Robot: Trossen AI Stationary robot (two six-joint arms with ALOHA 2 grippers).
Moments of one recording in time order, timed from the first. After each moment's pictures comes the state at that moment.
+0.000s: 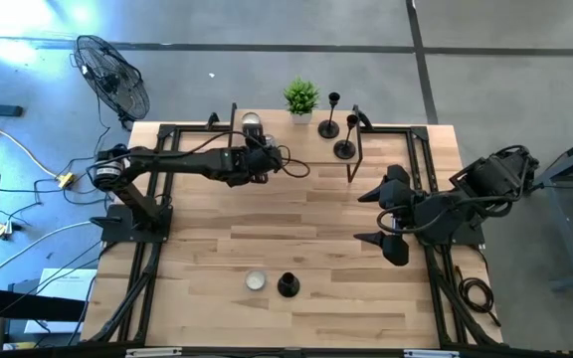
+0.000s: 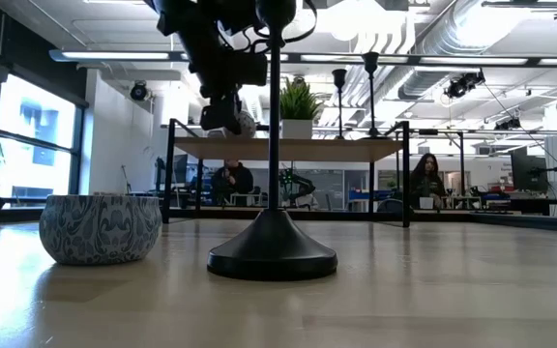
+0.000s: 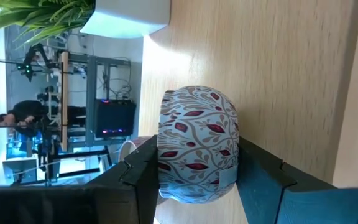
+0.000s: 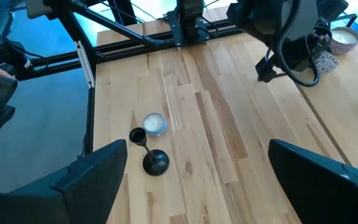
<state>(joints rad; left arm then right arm) 0.19 1.63 1.23 -0.49 -0.83 0.51 0.55 1.44 2.00 -1.30 0.48 0.60</state>
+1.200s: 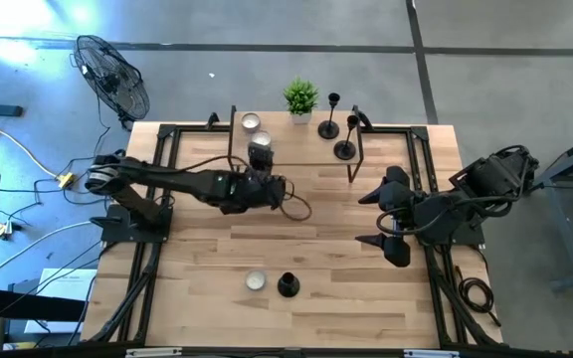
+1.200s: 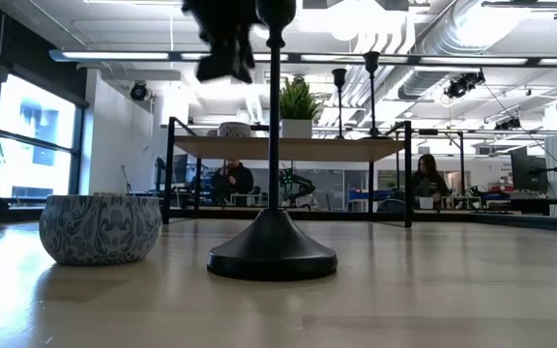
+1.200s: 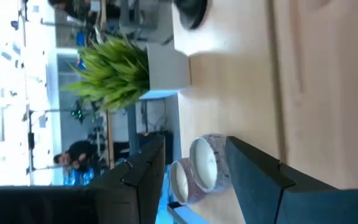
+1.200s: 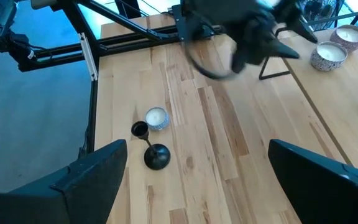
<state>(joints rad) -0.08 1.59 1.37 -0.60 -1.06 0.61 0.55 1.44 2.00 -1.31 0.46 0.58</state>
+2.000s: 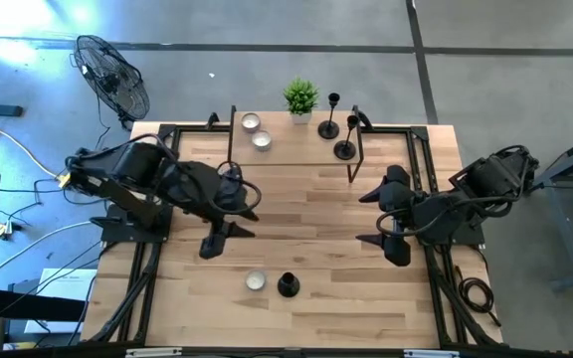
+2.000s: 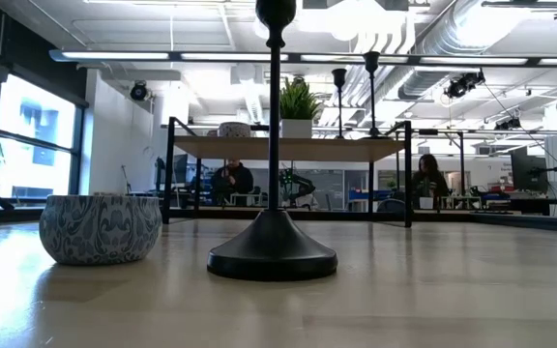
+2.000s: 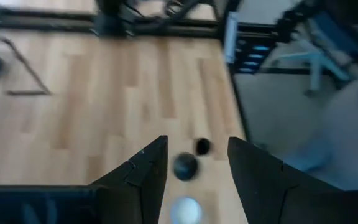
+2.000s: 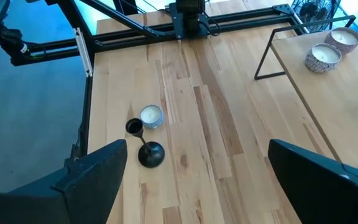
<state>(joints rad) -0.31 1.52 2.08 -1.19 -0.06 -0.27 0.55 1.44 2.00 -1.32 0.47 0.56</state>
